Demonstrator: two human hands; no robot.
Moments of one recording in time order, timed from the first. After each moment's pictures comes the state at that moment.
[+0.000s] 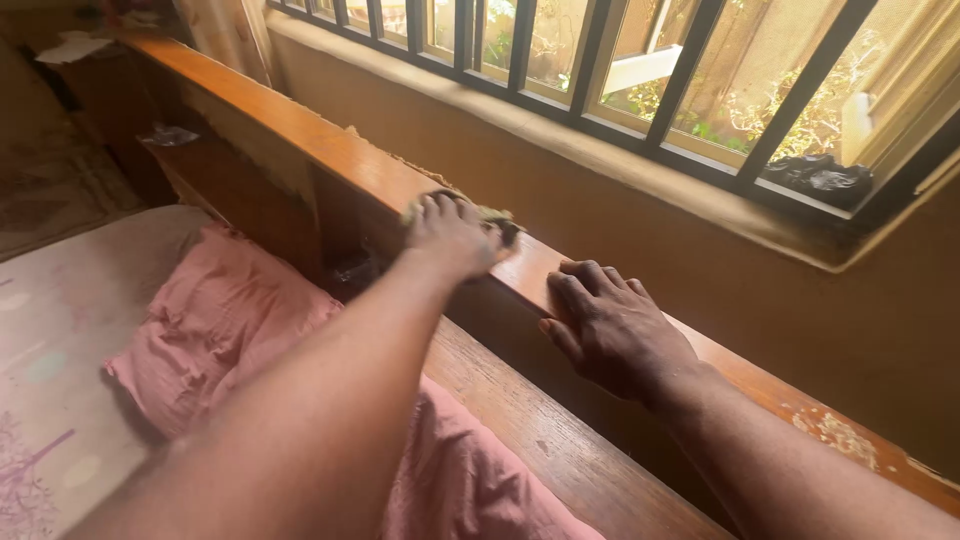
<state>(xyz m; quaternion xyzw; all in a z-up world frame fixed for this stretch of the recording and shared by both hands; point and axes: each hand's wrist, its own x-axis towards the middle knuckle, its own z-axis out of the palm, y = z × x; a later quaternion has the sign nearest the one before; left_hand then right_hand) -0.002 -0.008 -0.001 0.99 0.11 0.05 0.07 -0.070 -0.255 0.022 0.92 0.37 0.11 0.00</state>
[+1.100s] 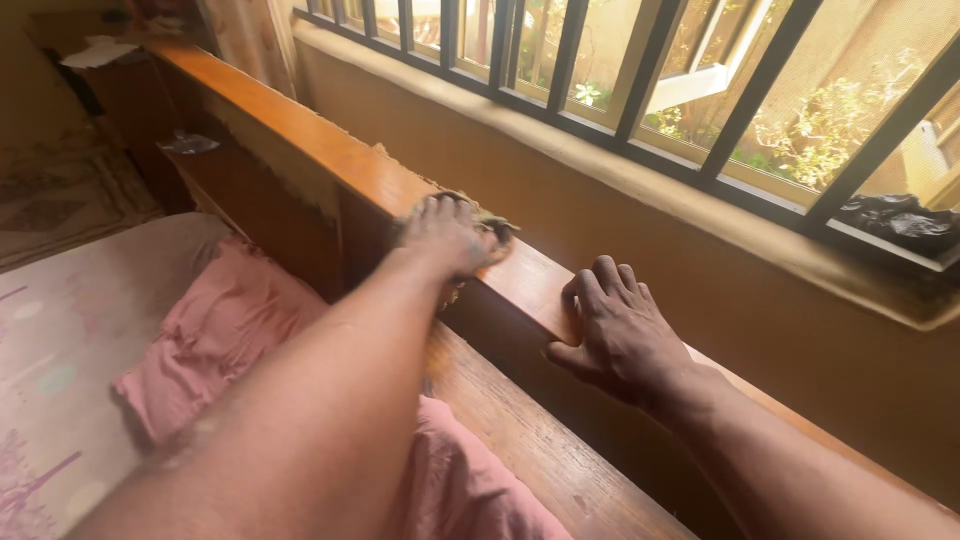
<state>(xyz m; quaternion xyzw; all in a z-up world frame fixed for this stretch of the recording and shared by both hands) 0.051 0.082 -0.006 0.99 0.10 0.03 0.09 -0.008 -0.186 0.015 0.95 0.30 0.08 -0.01</state>
